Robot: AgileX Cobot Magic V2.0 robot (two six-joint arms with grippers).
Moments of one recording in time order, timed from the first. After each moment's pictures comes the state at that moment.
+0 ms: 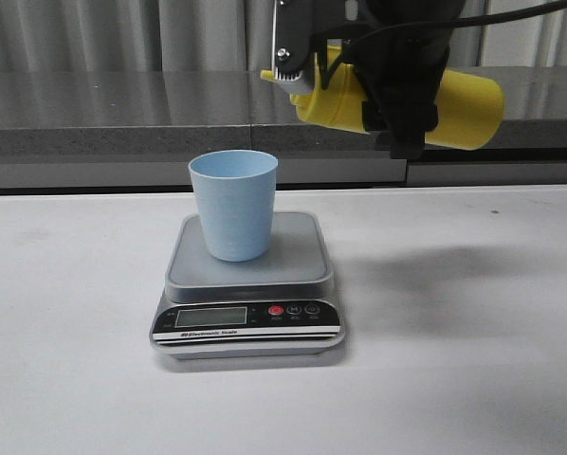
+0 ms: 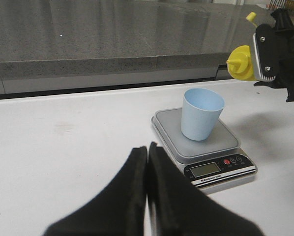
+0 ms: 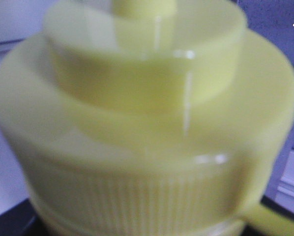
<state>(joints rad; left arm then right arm) -0.28 0.10 -0.48 -0.06 0.69 -0.08 0.65 1.76 -1.32 -0.93 0.67 -0.25</state>
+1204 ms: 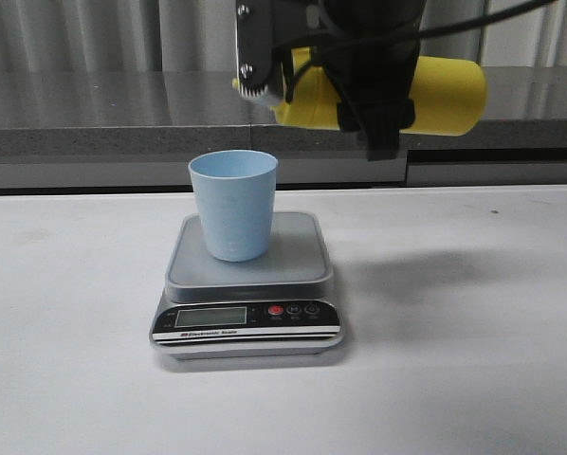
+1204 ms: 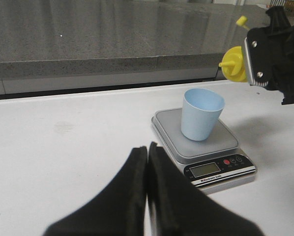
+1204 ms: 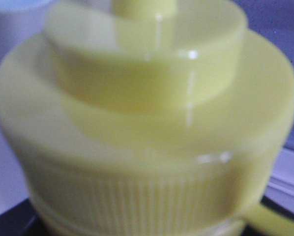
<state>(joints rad) -0.28 0.10 -0.48 -0.06 0.69 -0.08 0.74 1.76 -1.33 -0.98 0.73 -0.13</state>
